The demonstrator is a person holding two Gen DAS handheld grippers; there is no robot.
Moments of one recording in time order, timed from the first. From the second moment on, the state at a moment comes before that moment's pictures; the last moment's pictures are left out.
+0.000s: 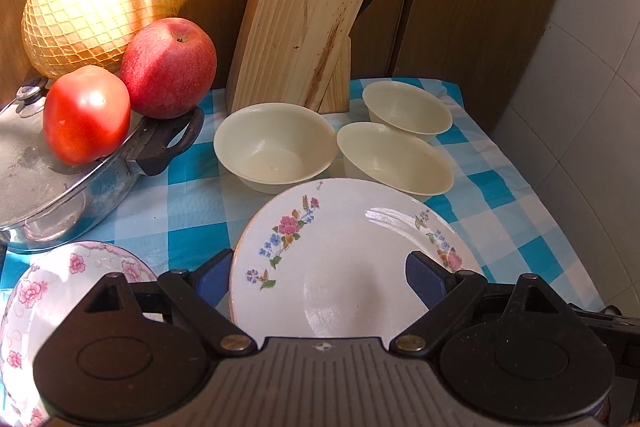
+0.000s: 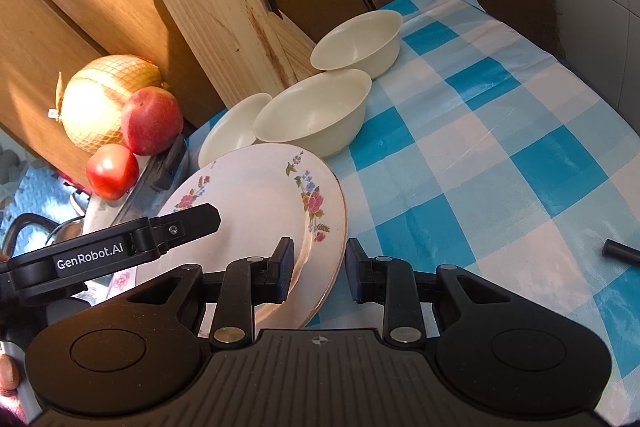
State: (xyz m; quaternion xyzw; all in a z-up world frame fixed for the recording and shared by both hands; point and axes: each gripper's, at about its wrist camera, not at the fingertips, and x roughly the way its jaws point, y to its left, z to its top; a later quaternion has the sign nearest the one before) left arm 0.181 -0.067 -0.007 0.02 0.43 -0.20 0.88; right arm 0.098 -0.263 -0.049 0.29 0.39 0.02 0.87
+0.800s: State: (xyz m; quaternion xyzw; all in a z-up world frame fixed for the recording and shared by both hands) left arm 0.131 -0.050 -0.001 0.04 0.42 -0.18 0.89; right arm 0.065 -0.247 -0.042 0.26 0.40 0.05 0.88
